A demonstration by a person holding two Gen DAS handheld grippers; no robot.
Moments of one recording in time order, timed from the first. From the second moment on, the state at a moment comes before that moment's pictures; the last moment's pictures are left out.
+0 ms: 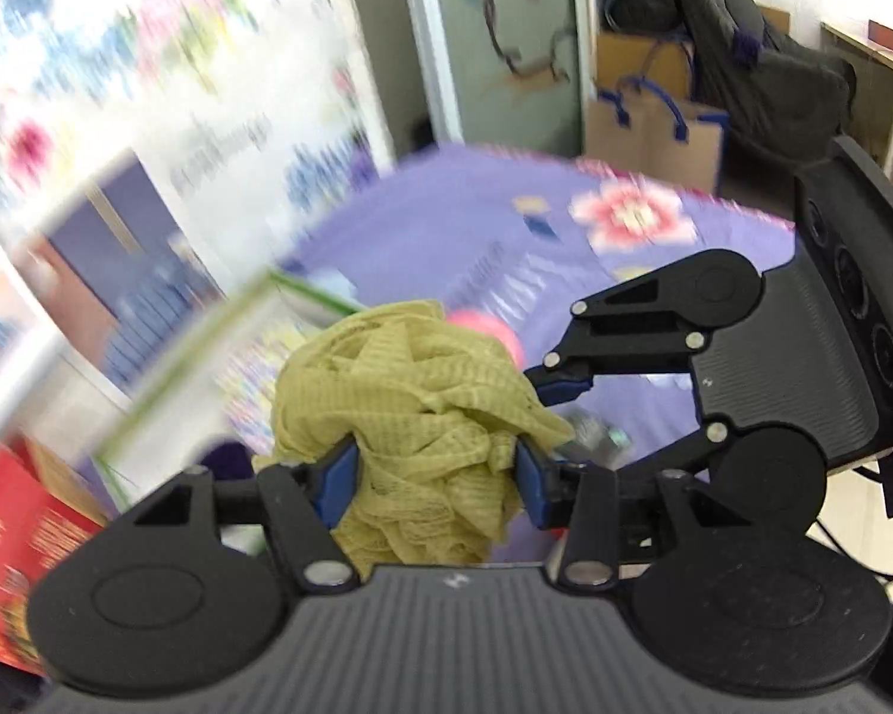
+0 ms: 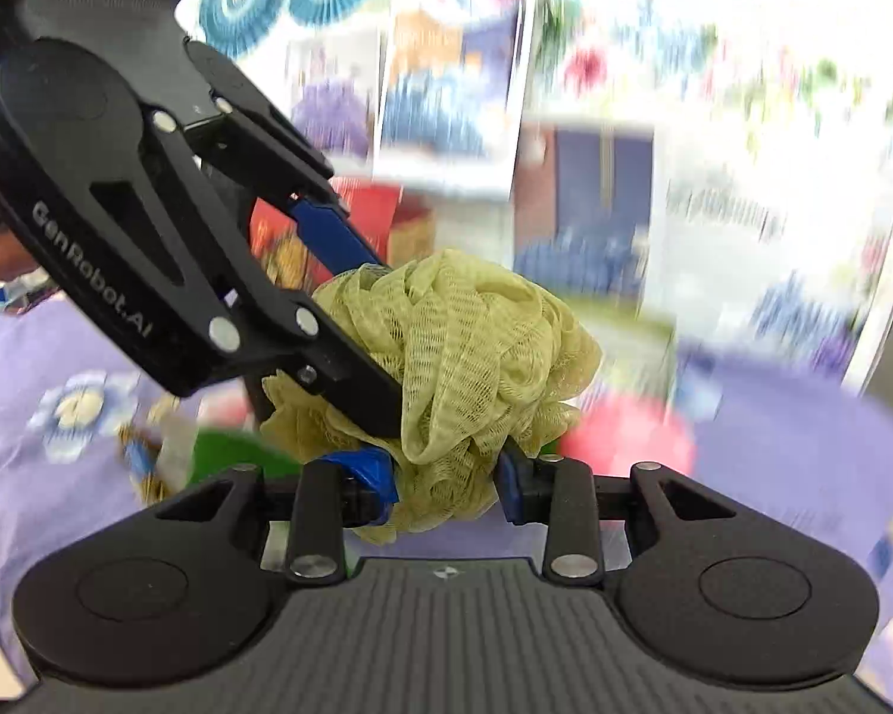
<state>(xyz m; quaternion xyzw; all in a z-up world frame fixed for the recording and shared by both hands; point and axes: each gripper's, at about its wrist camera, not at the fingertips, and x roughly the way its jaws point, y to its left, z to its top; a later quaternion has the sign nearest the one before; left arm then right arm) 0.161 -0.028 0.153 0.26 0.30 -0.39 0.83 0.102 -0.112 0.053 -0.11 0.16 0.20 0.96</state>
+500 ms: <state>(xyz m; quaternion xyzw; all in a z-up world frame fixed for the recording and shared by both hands) 0.335 0.028 0.154 0.16 0.34 -0.27 0.89 0.282 -0.084 0.101 -0.12 0.27 0.19 0.94</state>
